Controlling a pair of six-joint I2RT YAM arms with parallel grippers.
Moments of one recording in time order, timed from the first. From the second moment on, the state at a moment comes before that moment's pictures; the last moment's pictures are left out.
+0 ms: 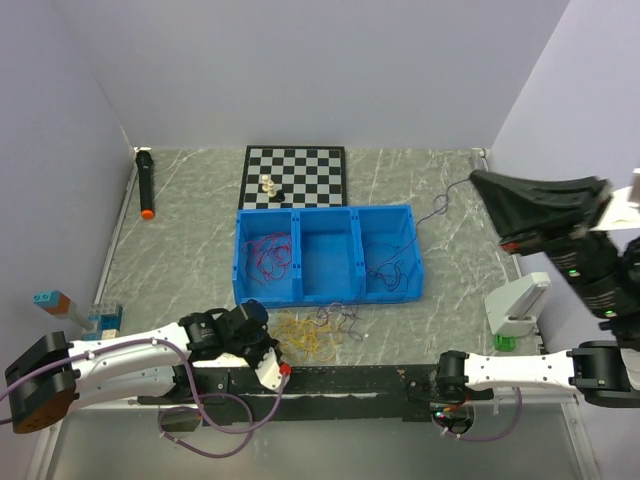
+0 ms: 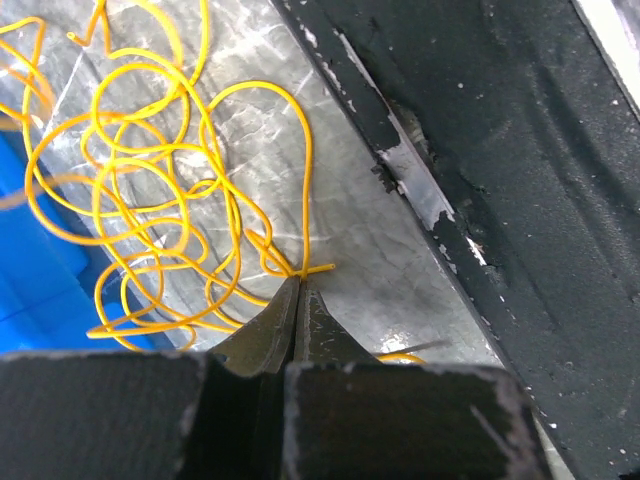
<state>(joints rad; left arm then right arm) -1.07 0.92 0.33 -0.36 0.29 1.16 1.33 0.79 1.68 -0.38 0.46 -0.17</state>
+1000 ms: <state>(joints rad) -0.97 1.13 0.72 -0.07 0.57 0.20 1.33 1.05 1.97 -0.43 0.26 -0.19</state>
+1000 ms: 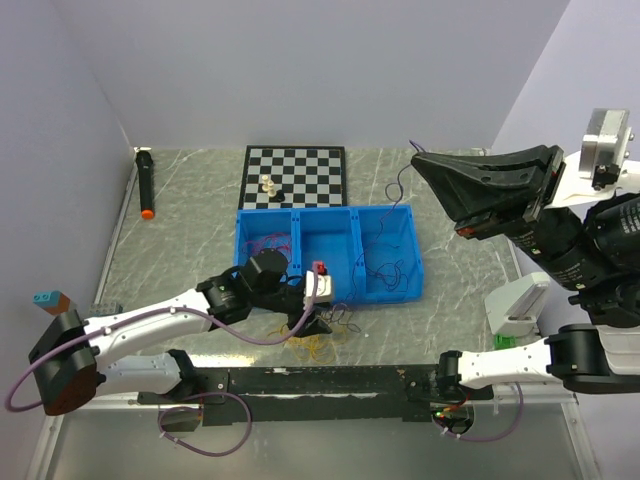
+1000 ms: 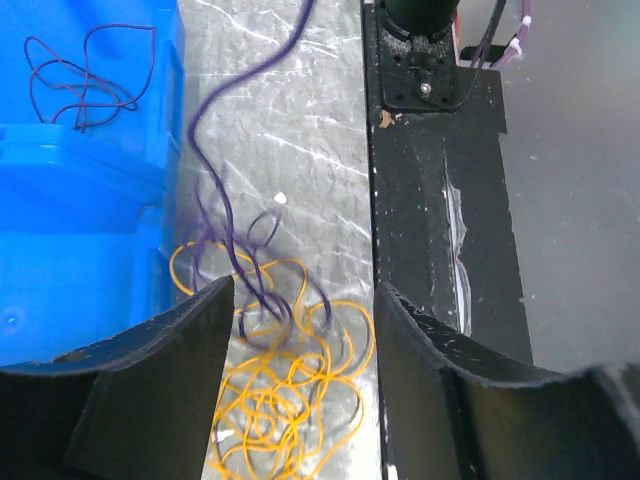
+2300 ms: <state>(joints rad) -0.99 1.05 0.52 -0.01 0.54 0.36 1.33 1.09 2.23 -0.43 0.32 -0.36</state>
